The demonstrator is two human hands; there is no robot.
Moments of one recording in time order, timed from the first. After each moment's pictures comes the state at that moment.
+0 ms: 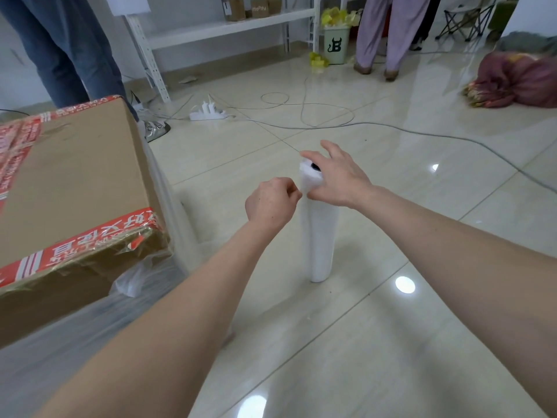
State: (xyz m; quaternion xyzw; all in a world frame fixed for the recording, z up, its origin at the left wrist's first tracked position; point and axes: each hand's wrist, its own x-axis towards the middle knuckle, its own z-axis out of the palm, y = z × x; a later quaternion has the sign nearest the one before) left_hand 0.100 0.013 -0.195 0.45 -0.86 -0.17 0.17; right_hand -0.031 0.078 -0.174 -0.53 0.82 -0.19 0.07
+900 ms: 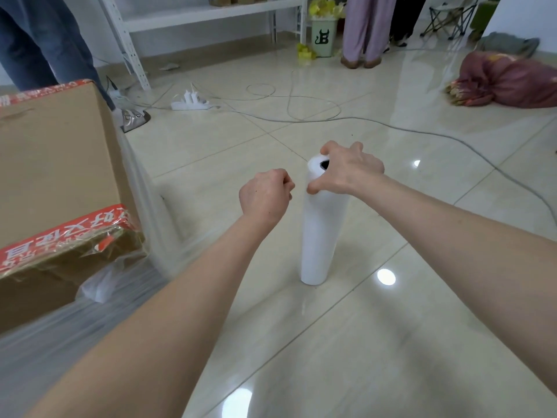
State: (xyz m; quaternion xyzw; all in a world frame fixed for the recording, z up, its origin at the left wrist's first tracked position) left_hand 0.080 0.011 -0.202 0.43 -0.87 -0.15 0.20; right_hand -0.040 0.087 -0.153 -0.36 0.93 -0.08 0.08
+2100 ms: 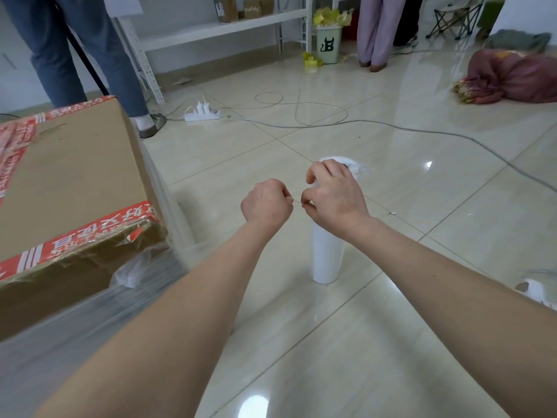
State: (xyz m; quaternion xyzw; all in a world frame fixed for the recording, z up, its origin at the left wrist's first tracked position) left_hand 0.101 0.021 -0.203 0.48 -0.85 -0.14 0.15; right_hand 0.003 0.117 -0.203 -0.61 0.75 -0.15 -0.20
